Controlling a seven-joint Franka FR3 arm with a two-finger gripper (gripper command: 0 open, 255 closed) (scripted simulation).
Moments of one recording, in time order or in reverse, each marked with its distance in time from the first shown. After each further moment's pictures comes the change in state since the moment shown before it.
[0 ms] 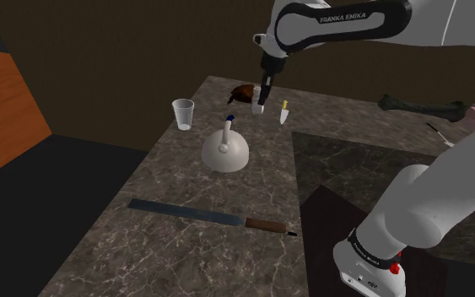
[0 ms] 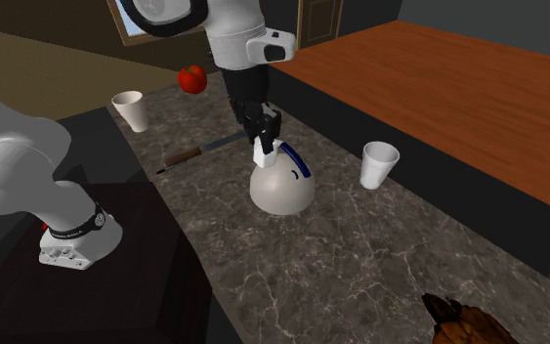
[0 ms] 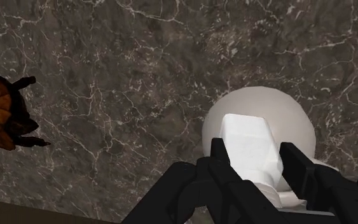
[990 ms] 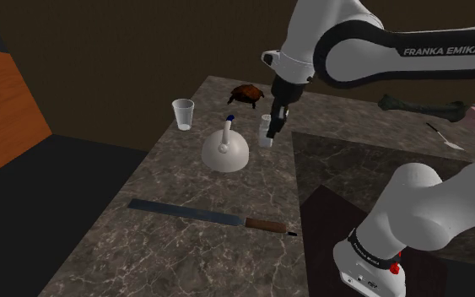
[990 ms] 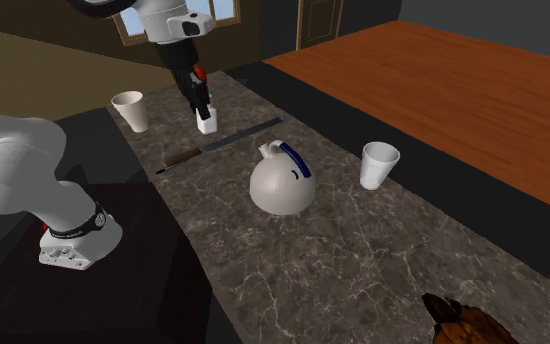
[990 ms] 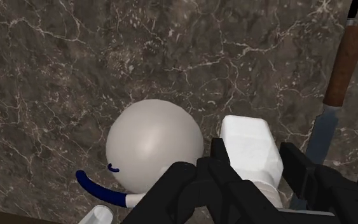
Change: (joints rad) arm 0.113 -0.399 0.208 -0.344 0.054 -0.069 0.285
